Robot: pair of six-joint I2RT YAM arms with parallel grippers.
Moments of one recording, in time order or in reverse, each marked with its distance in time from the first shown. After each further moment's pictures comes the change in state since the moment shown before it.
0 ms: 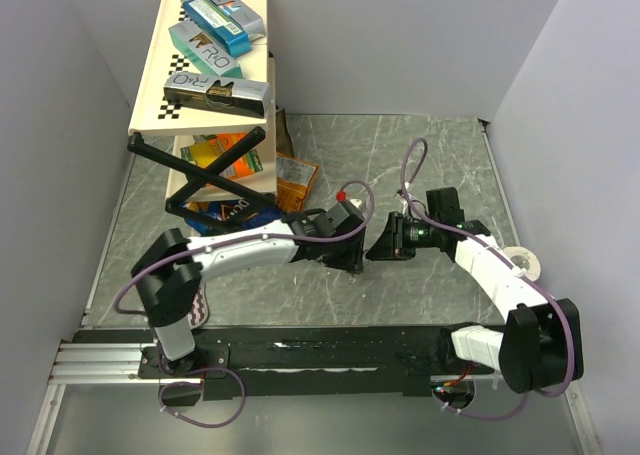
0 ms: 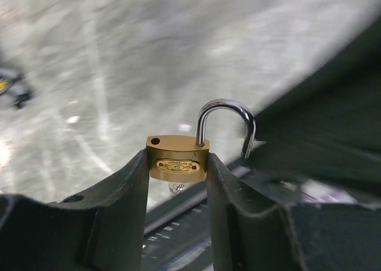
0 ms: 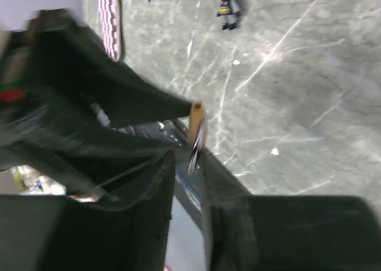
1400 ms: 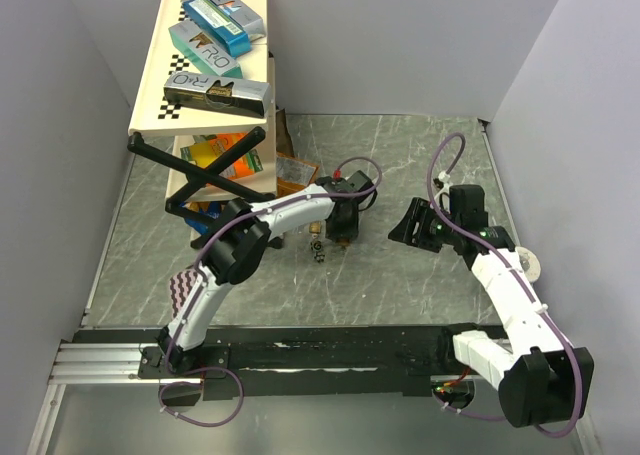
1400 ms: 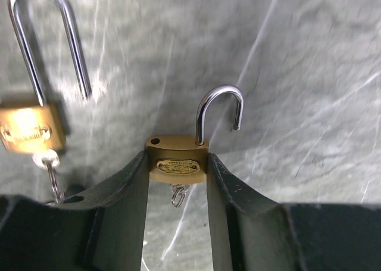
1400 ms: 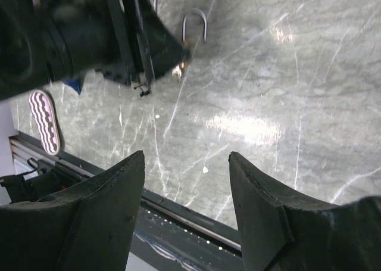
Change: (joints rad) left arm 0.172 0.538 0.521 -0.320 -0.153 -0.019; right arm -0.086 -0.179 0.056 -0.106 0.427 0.049
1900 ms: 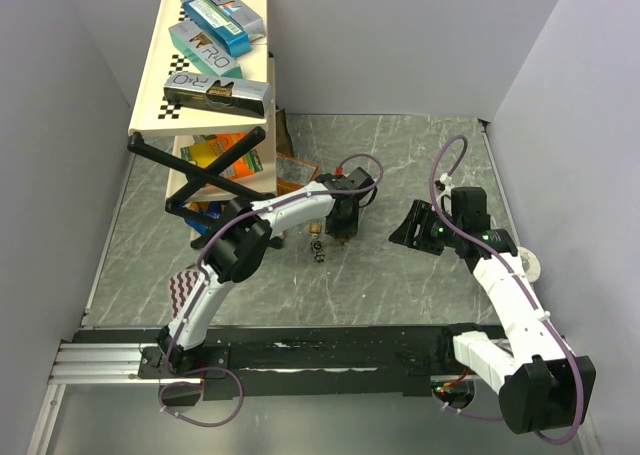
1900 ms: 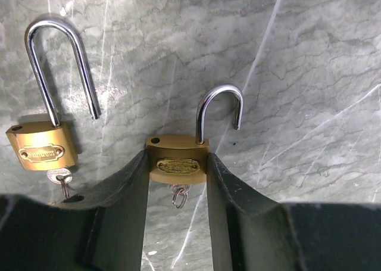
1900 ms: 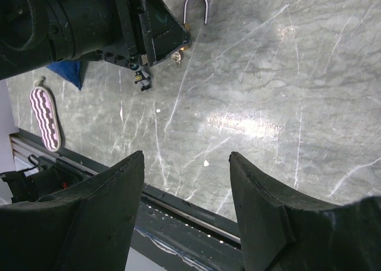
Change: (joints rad) left arm 0.020 0.034 0.055 -0.012 -0.013 0.062; right arm 0.000 -0.036 0.000 -0.041 0.000 0.001
